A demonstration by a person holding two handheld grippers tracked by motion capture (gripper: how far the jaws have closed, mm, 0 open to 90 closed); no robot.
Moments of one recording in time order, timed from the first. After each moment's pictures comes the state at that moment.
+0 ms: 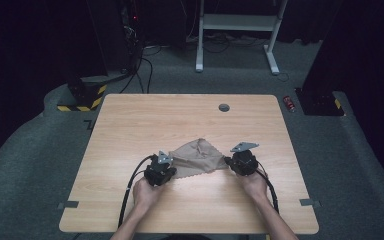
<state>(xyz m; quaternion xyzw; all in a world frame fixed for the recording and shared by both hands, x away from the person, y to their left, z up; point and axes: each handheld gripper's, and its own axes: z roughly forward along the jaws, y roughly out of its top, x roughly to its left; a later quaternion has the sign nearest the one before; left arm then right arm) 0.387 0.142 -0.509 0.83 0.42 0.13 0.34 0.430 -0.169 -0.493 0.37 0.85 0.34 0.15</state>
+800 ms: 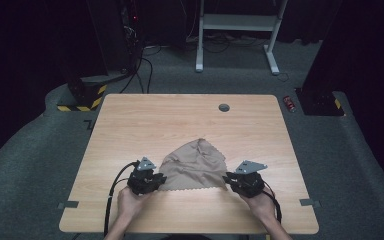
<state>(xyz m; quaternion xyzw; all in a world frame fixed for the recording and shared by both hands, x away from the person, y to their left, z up) 0.354 0.178 -0.490 0.82 0.42 0.11 0.37 0.362 -0.174 -0.478 0.32 0.86 0.37 0.15</state>
